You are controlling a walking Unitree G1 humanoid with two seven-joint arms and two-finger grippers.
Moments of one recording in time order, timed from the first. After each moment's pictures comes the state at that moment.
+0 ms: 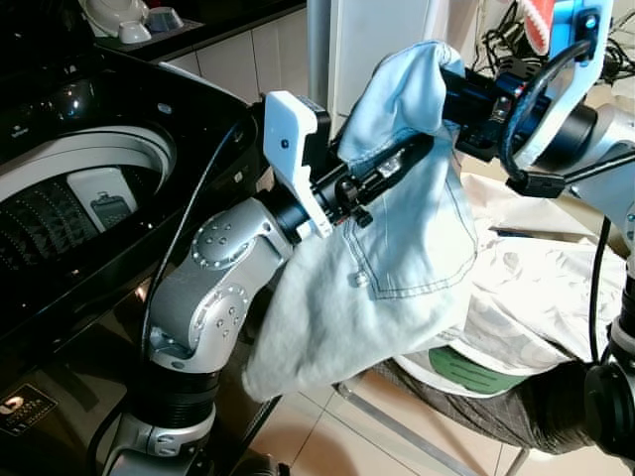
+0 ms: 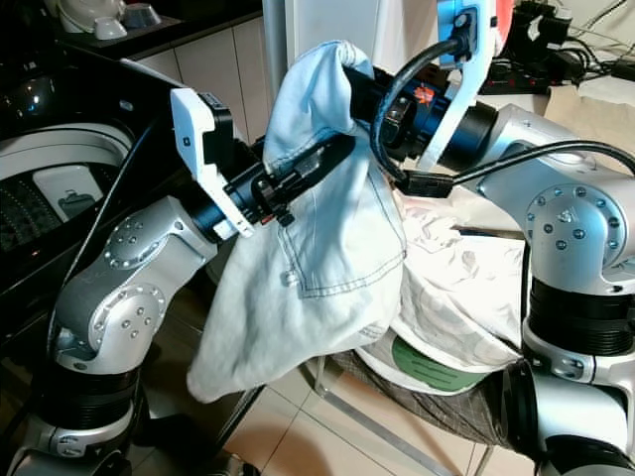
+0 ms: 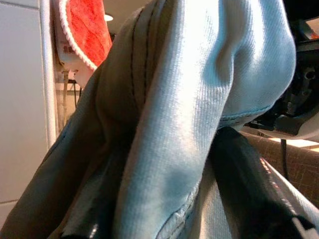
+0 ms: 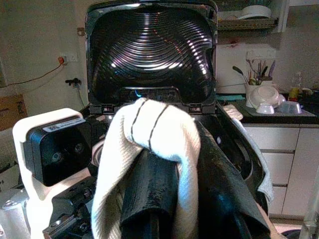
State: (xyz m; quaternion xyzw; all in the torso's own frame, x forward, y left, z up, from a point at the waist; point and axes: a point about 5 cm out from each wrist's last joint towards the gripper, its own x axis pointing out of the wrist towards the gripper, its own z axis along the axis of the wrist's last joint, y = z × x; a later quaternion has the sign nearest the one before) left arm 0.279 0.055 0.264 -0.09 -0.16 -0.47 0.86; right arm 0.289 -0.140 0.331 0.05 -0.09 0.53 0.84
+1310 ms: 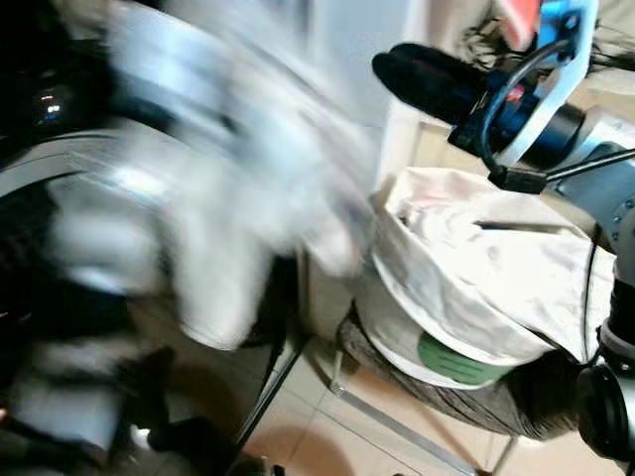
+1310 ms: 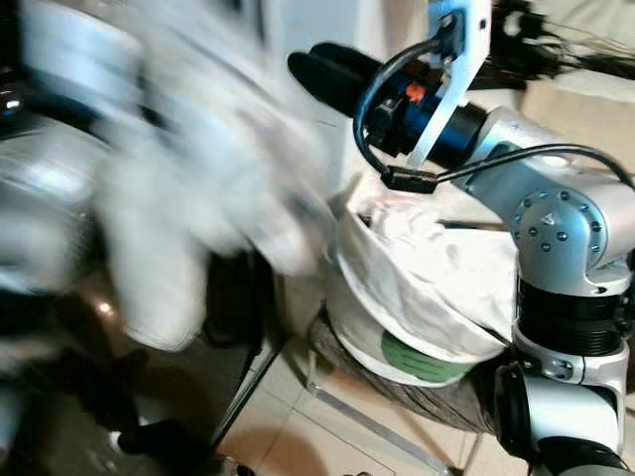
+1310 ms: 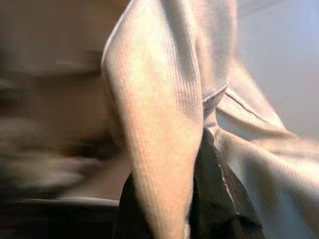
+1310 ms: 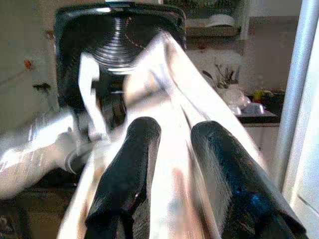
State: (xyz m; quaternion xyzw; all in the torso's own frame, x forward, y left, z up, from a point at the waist) left arm 0.349 0.212 0.323 0.17 -0.21 0.02 0.96; right arm 0.294 -0.137 0.330 0.05 -0.11 0.50 0.86
